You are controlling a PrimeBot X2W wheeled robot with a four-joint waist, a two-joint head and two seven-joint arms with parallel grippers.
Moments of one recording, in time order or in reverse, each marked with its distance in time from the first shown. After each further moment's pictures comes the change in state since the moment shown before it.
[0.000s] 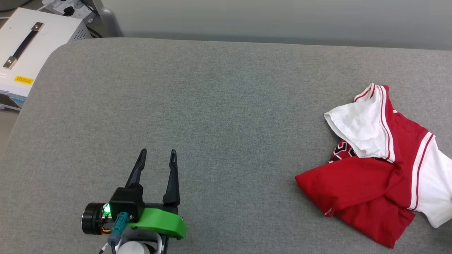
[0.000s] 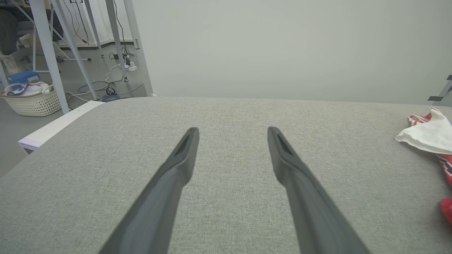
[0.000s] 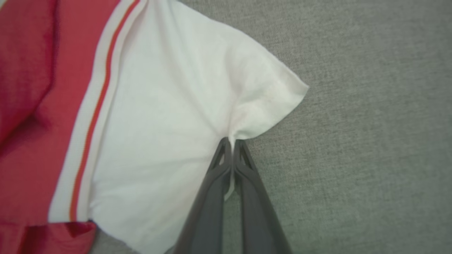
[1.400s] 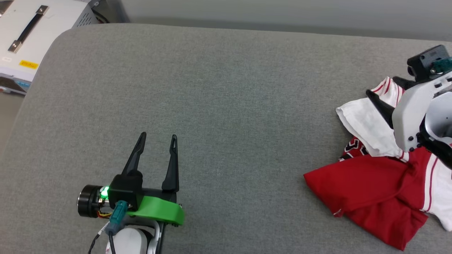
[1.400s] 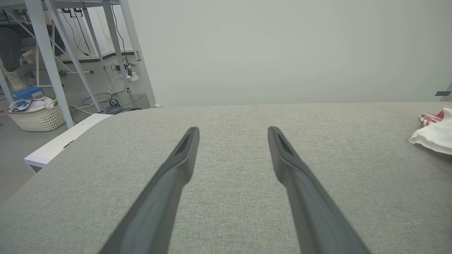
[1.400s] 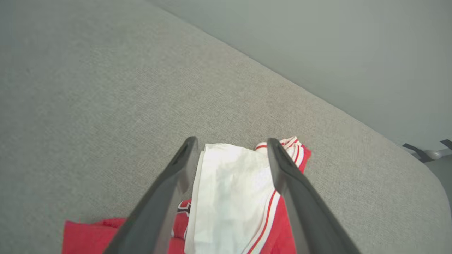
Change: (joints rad) left arm -0.052 0.001 0.023 -0.017 0.051 -0.050 0.000; right arm -0.353 0.002 0.304 -0.620 -0.207 0.000 0.295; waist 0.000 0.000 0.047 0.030
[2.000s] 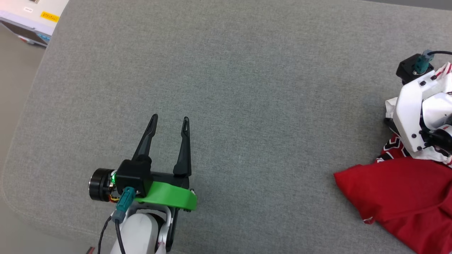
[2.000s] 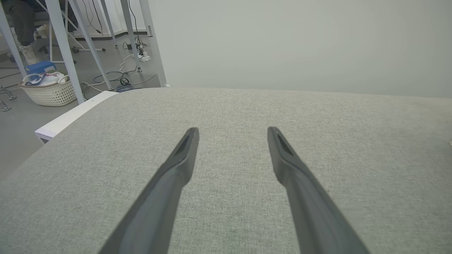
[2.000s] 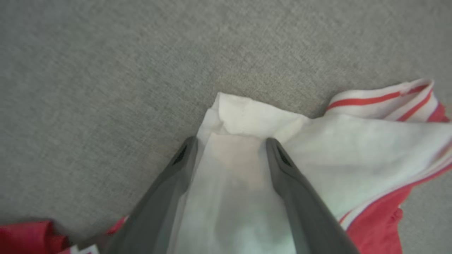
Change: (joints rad) left arm -0.079 -0.001 -0.077 -0.012 -0.070 0.044 0.000; right arm -0.199 -0.074 0.281 0.333 0.098 0.000 0.286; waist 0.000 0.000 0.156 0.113
